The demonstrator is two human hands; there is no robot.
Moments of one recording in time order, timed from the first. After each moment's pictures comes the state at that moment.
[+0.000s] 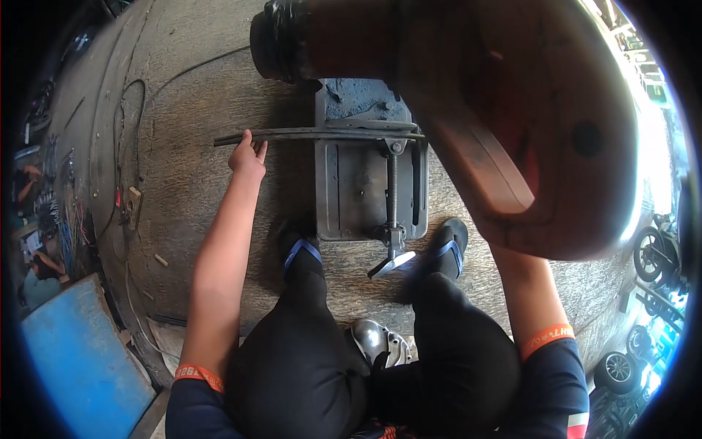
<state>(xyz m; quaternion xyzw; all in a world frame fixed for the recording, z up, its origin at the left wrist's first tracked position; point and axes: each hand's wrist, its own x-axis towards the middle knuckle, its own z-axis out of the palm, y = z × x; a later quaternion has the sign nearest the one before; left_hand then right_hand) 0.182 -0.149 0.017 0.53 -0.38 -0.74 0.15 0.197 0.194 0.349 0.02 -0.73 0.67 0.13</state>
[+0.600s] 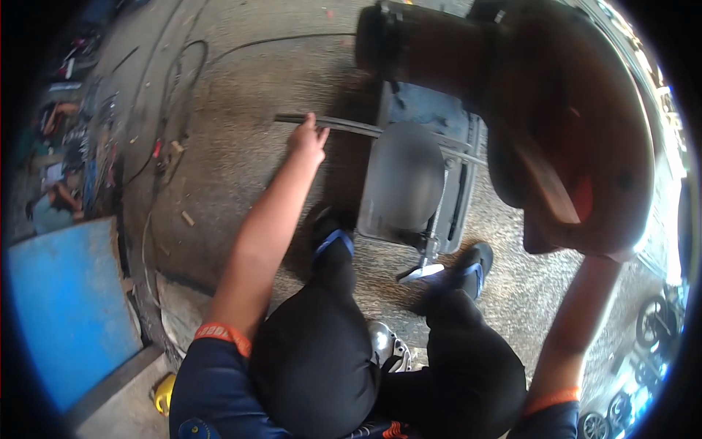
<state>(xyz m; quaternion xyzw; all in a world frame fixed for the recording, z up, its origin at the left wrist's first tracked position) 0.188 -0.145 0.017 0.50 -0.39 -0.76 0.12 0.152 0.250 0.375 0.13 -0.79 0.57 0.19</state>
